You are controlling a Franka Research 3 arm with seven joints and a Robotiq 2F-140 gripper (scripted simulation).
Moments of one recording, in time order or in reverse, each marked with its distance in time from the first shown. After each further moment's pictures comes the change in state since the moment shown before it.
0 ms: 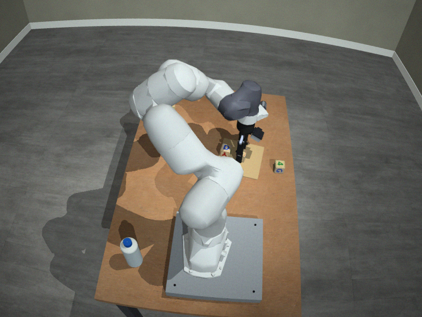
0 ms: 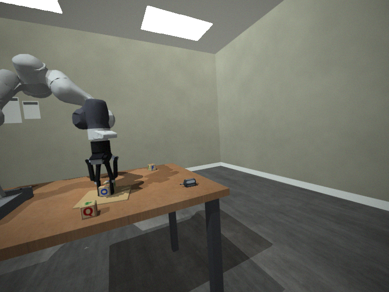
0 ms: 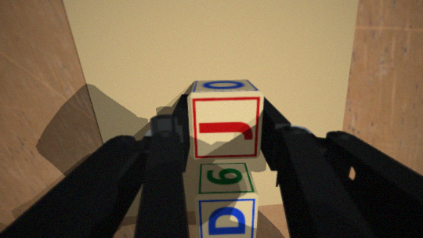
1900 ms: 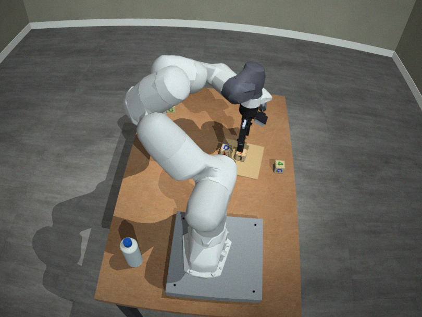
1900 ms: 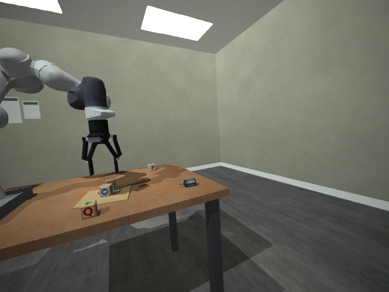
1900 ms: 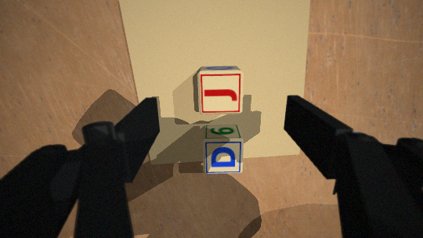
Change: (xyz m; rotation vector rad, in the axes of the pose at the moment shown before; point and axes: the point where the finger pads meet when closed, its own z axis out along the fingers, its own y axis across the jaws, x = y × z) arm 0.000 -0.003 -0.090 0.012 -0.003 -0.010
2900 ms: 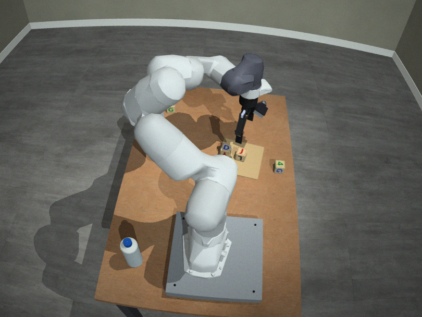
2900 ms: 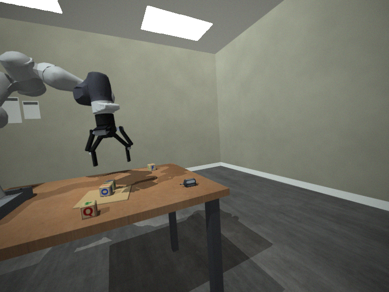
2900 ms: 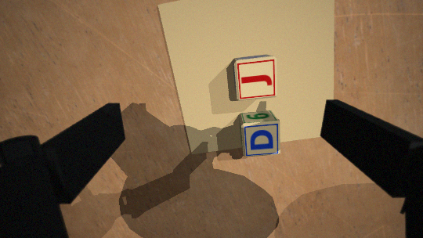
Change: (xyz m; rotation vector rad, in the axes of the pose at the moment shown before) arm -0.007 -0.036 -0.025 0.049 0.015 0.097
